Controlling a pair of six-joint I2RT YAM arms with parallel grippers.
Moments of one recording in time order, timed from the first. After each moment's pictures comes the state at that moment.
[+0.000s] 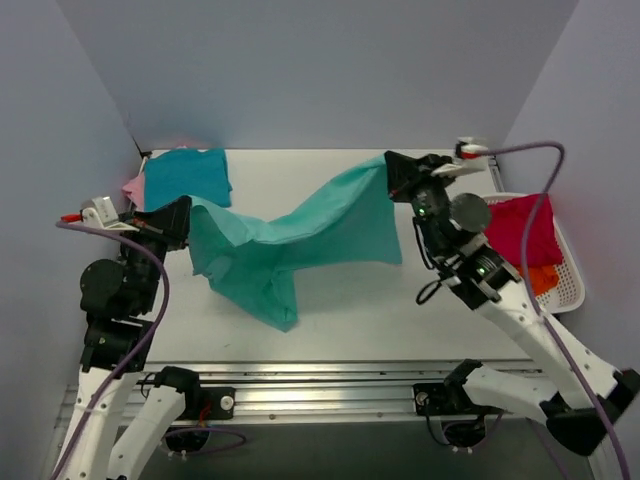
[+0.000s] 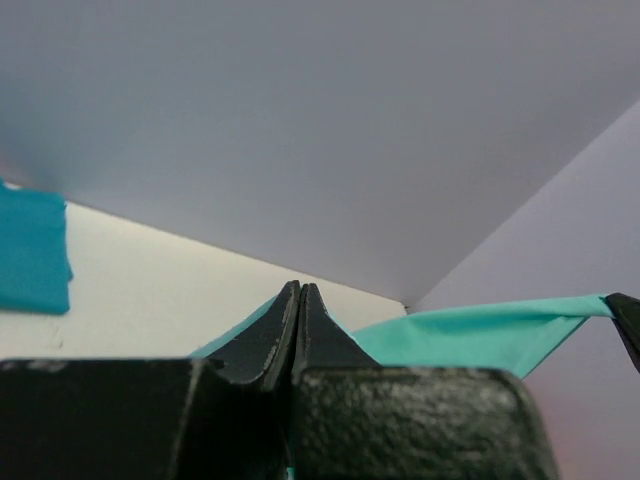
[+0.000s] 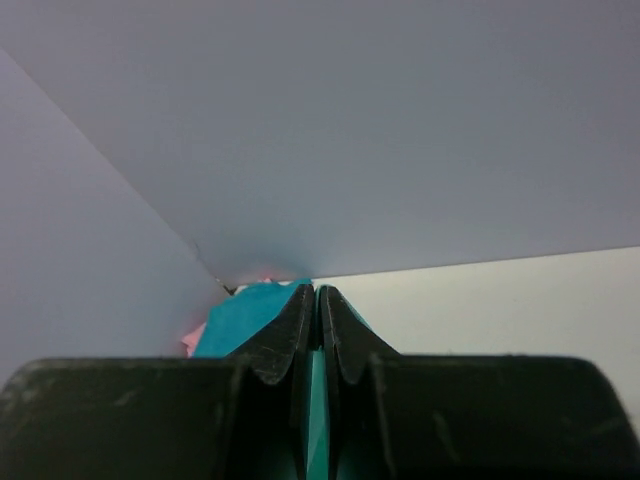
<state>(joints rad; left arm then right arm) -0.23 0.62 0.86 -0.01 -0.11 -0.64 0.66 1.10 1.14 0.18 0.41 0.39</state>
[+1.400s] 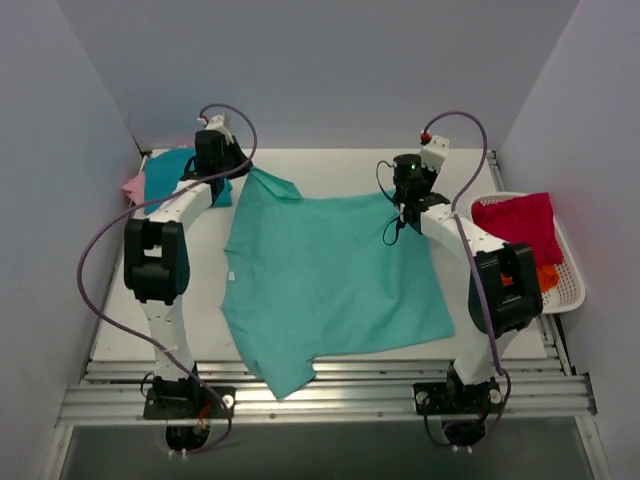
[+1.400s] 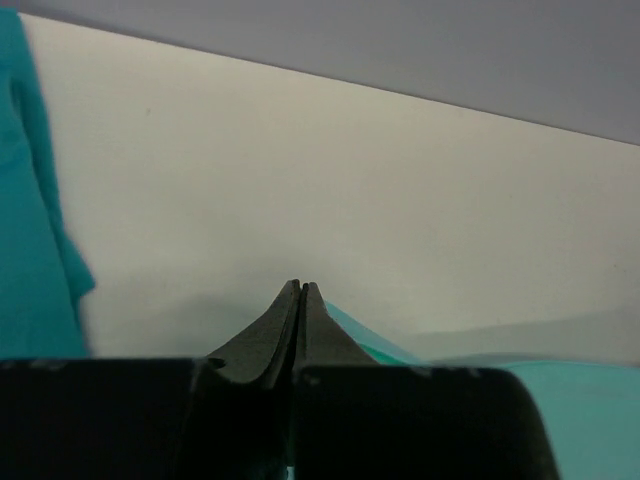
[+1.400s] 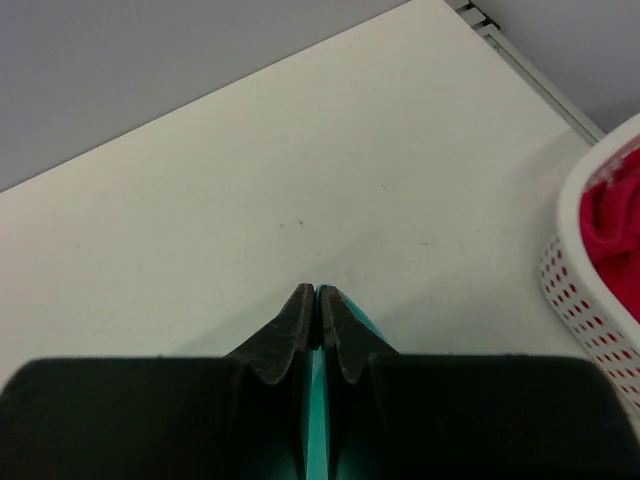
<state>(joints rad) -0.14 2.01 1.59 0.02 0.14 -0.44 0.33 1.71 1.23 0.05 0.75 0.38</state>
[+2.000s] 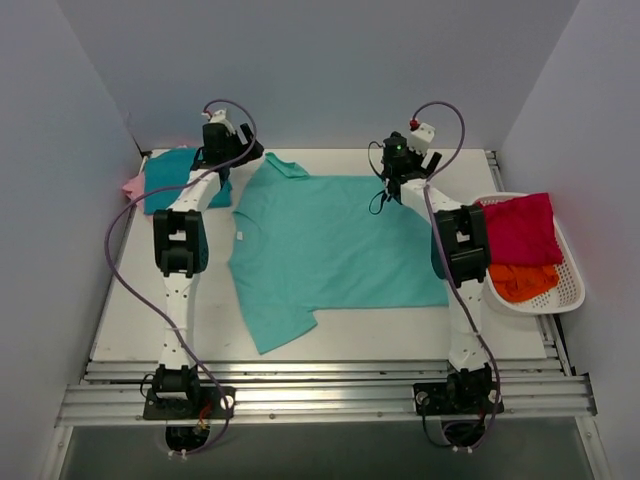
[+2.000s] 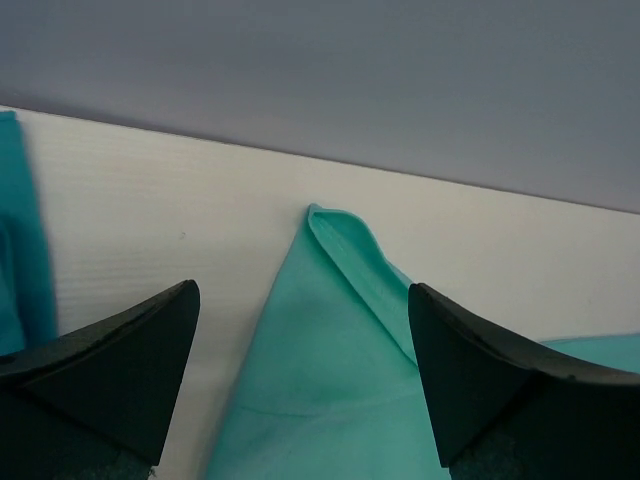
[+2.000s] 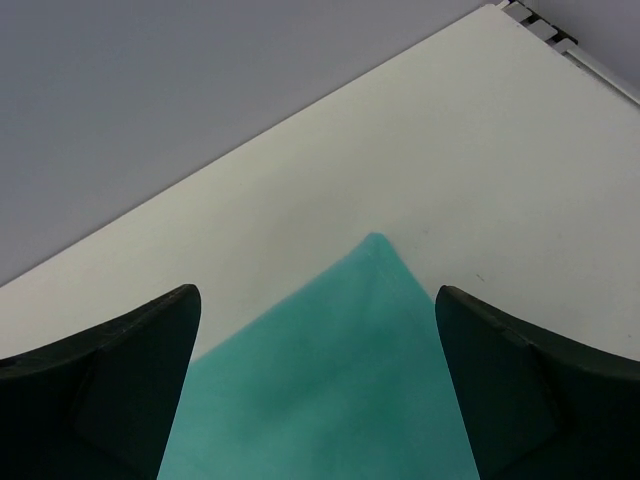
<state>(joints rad) -0.10 2.65 2.35 -0.08 0.18 -0.46 0.24 2.34 1.80 0.09 0.77 0.39</state>
